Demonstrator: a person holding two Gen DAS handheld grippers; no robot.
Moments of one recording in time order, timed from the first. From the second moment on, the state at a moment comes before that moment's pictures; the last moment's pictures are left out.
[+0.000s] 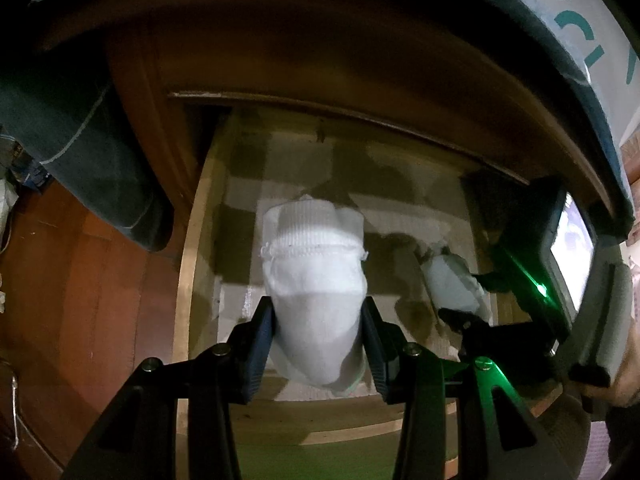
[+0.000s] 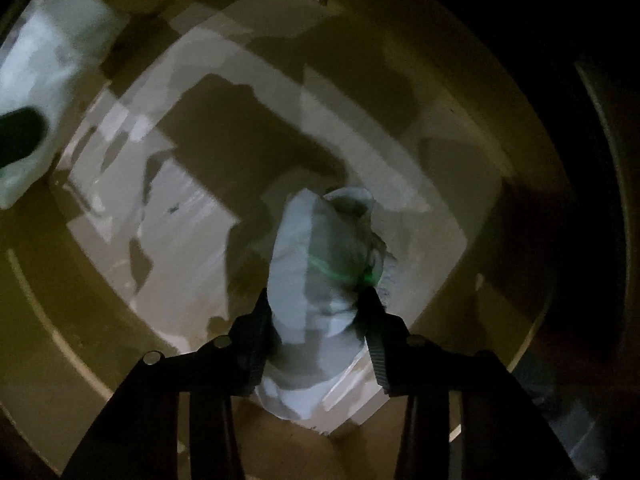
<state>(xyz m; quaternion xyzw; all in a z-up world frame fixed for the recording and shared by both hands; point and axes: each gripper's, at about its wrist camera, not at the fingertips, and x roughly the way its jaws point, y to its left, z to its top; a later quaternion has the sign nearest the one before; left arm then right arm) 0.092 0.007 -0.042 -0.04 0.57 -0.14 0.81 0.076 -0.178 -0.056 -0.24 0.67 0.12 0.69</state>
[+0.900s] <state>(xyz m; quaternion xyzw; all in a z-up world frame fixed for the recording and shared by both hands) 0.076 0.008 -0.019 0.00 0.51 -0.10 0.85 0.041 -0.216 0.033 -0.01 0.57 0.11 0.81</state>
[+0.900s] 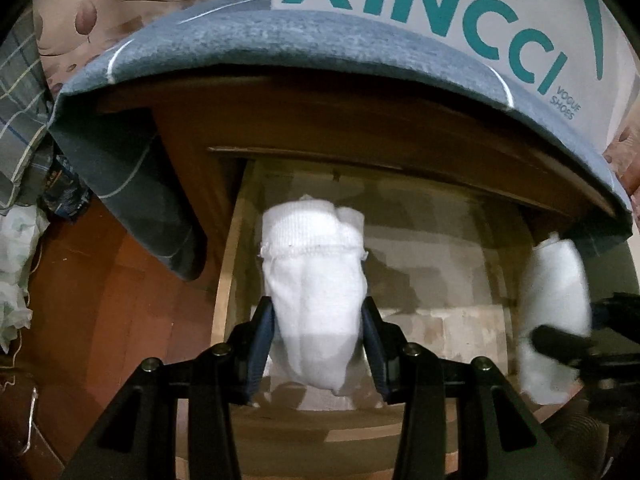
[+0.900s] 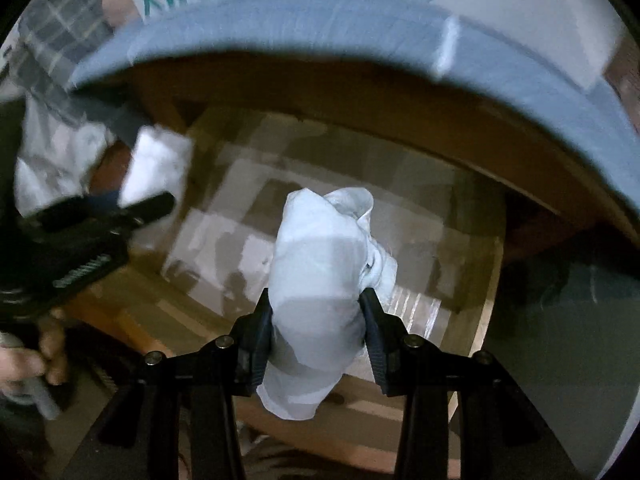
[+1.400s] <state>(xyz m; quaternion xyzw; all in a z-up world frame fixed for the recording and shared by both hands) 0.079 0.003 -0.020 0.01 0.51 -0.09 0.85 0.011 -0.236 0.138 0.03 0.51 0.12 0.85</state>
